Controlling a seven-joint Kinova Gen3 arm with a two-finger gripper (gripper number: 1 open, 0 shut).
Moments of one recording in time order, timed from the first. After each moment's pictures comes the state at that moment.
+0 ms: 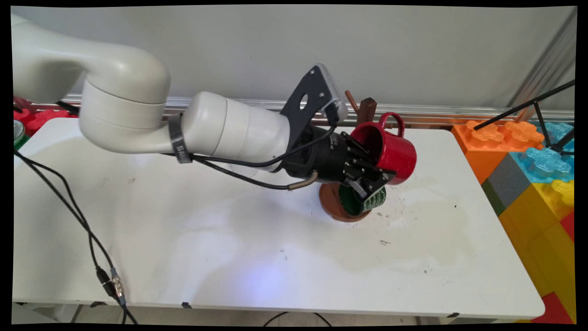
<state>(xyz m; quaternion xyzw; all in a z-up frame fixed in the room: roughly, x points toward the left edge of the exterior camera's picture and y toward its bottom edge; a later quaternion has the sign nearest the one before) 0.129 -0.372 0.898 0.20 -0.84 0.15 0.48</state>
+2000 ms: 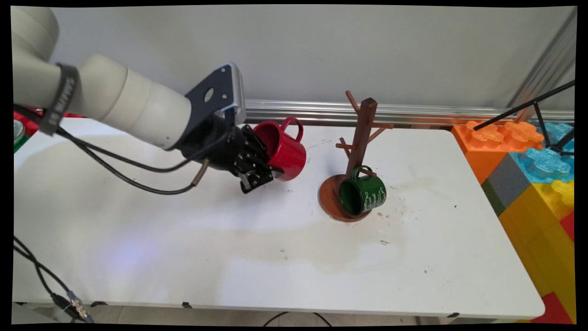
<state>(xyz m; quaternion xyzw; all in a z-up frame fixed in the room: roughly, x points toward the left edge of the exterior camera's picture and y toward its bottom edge) 0.248 -0.353 0.928 0.19 -0.92 0.18 0.30</state>
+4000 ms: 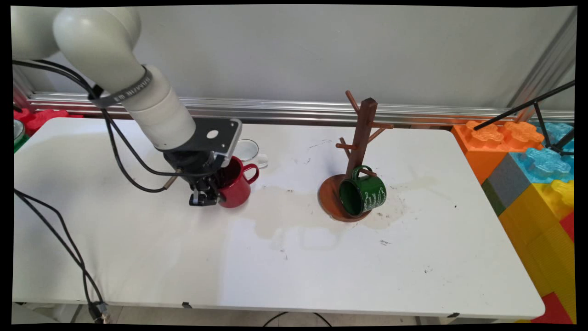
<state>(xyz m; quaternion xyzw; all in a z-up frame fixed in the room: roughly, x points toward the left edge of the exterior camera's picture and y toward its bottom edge) 0.282 -0.418 0.871 0.06 -0.99 0.06 0.06</state>
